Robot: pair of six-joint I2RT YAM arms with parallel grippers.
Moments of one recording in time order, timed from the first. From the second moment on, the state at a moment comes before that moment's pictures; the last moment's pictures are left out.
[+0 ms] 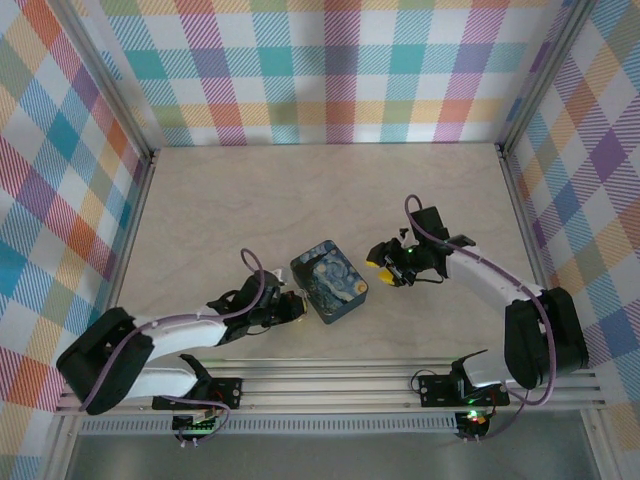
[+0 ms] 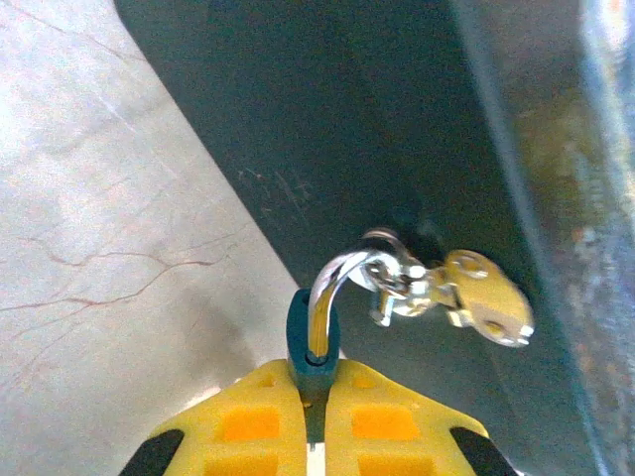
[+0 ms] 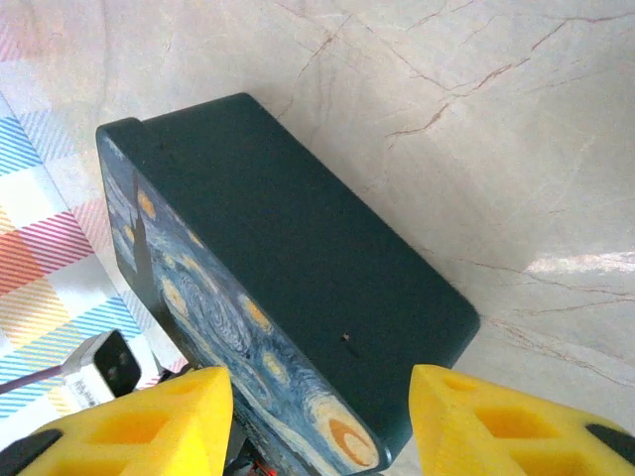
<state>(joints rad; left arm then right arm) -0.74 1.23 0.35 0.14 0.17 -0.91 0.35 1.39 0.82 -0.47 -0.58 0.96</state>
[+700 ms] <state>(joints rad) -0.59 1.10 0.35 -0.05 0.17 -0.90 0.35 1.39 0.82 -0.47 -0.57 0.98</state>
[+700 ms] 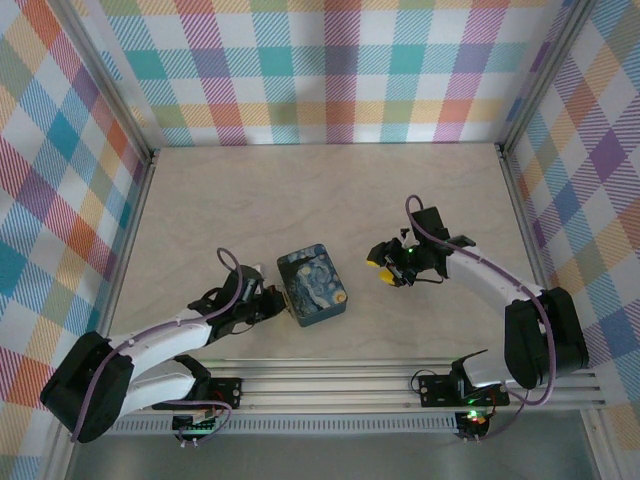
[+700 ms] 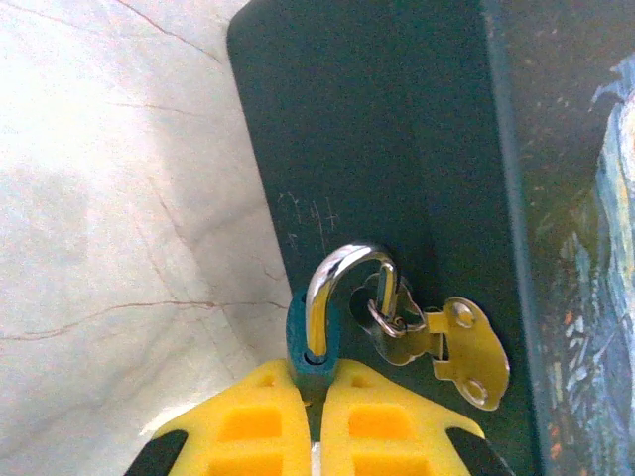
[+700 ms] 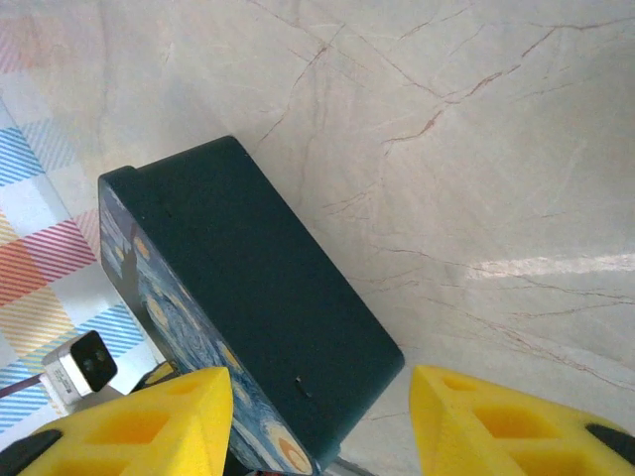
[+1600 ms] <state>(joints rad) -0.18 1.43 0.92 -0.63 0.29 -0.50 0.43 1.49 1.15 -0.73 -0.36 0.68</state>
